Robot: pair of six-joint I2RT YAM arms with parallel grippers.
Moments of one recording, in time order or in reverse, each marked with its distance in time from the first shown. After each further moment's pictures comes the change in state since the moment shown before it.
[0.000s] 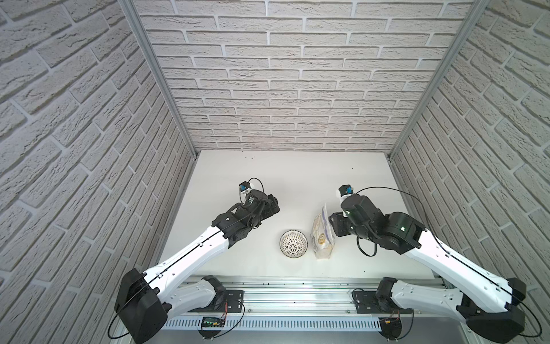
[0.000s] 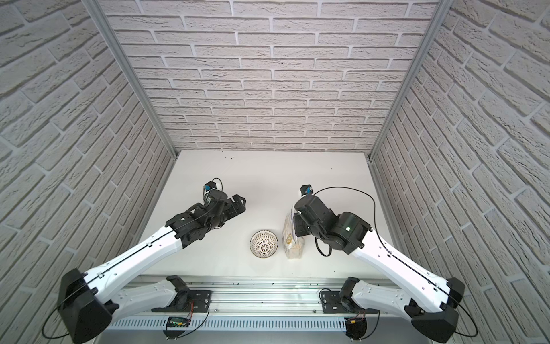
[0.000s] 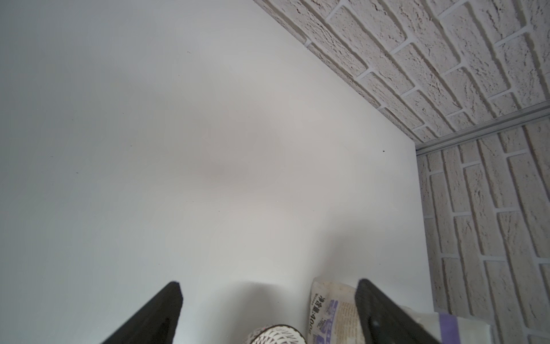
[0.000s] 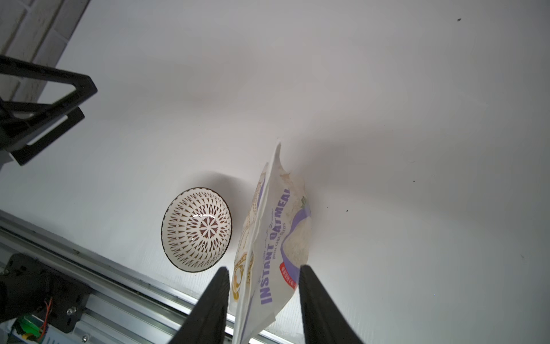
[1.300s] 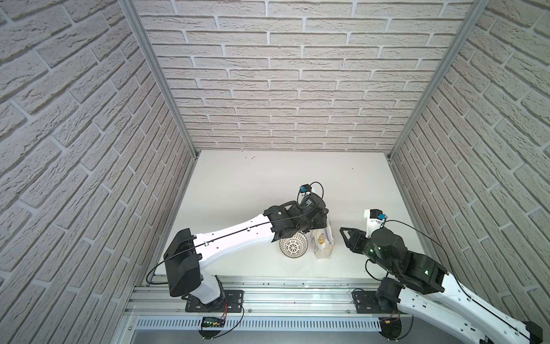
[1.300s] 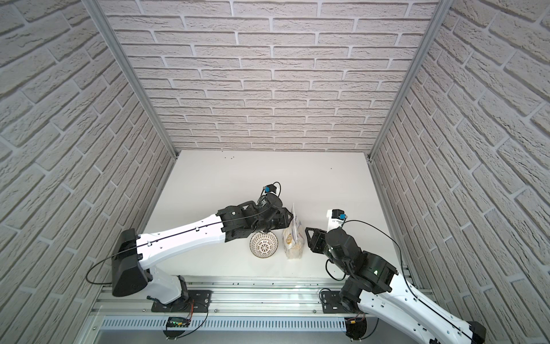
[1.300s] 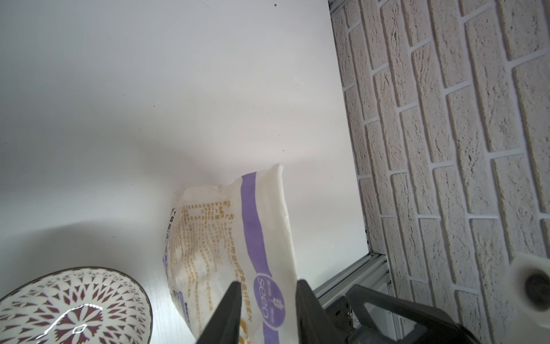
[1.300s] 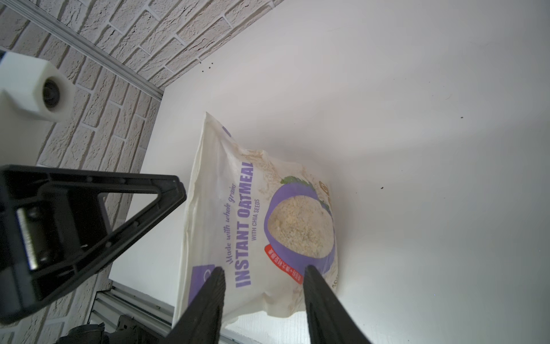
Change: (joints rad) left arm -0.391 0.411 0.410 -0.030 0.124 -0.047; right arm 0.000 -0.477 -0.527 0.329 -0.010 0.312
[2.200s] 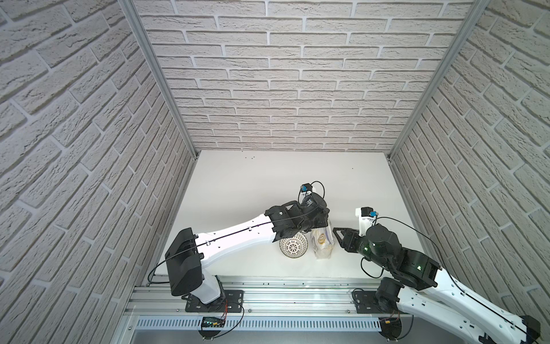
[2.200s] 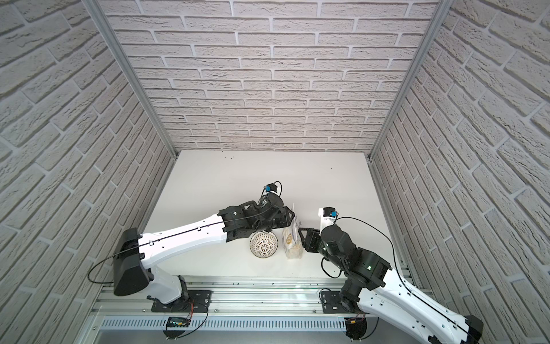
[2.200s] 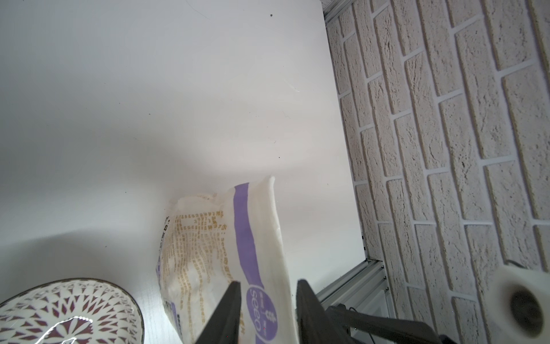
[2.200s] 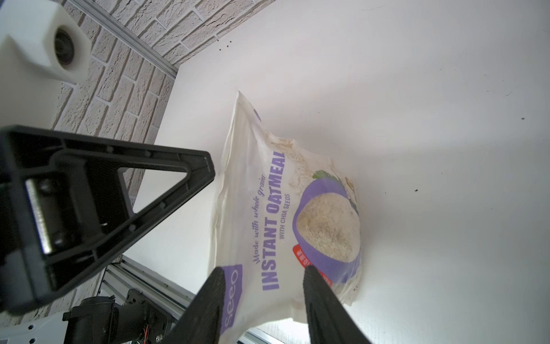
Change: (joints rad) left arm -0.003 0.005 0.001 0.031 -0.021 -0.004; right arm 0.000 0.062 0.000 0.068 -0.080 -0.050
